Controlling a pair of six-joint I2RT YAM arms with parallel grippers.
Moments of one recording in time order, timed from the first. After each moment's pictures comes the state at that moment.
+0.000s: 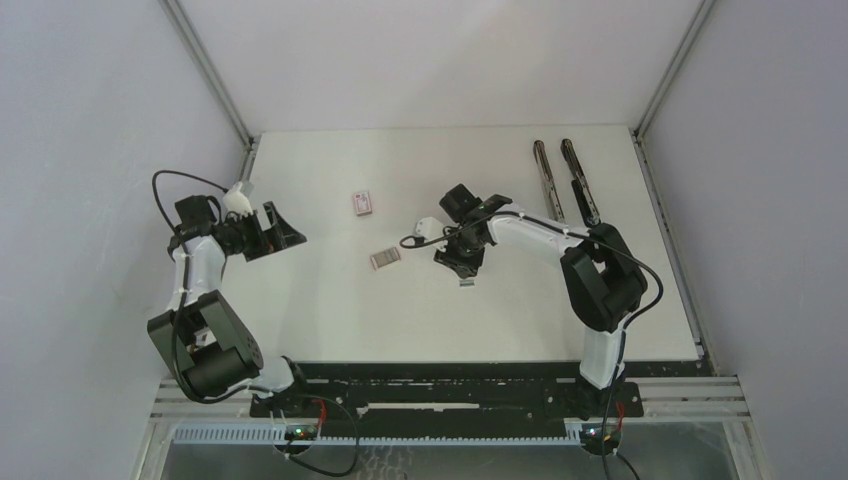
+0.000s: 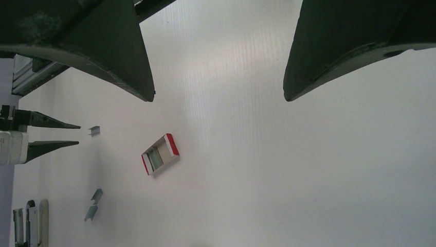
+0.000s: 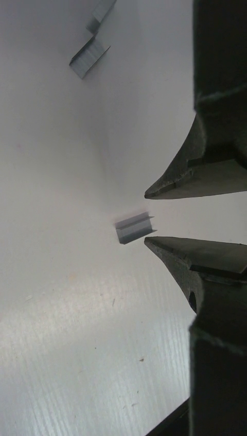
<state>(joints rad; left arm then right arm) 0.49 1.39 0.99 -0.62 0.79 0.12 0.68 1.87 1.37 -0.79 -0.25 -0.62</state>
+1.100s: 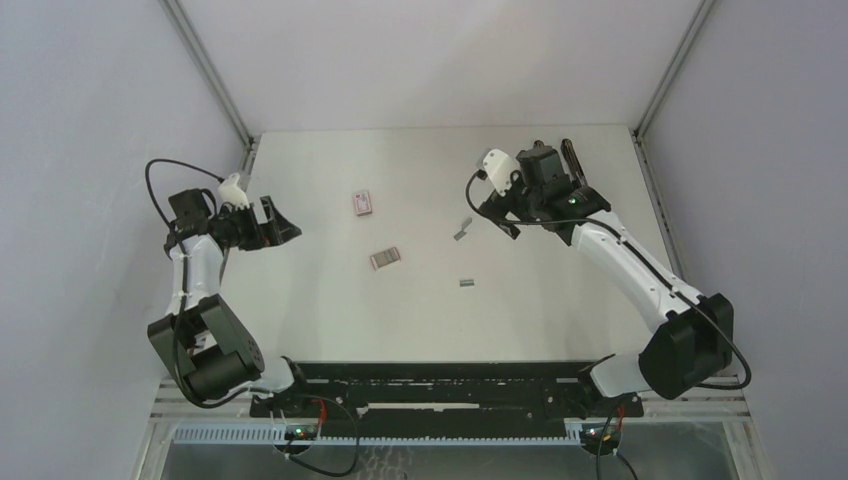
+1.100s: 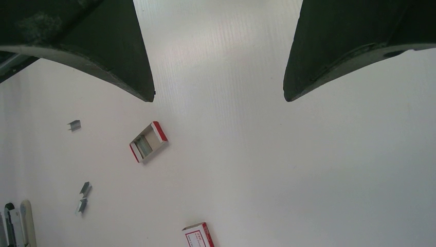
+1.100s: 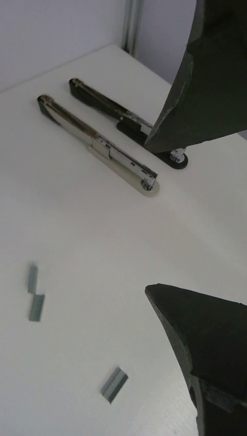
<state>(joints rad) 0.49 1.38 1.02 -0.58 0.78 0.19 0.45 1.41 1.26 -0.62 0.02 -0.58</state>
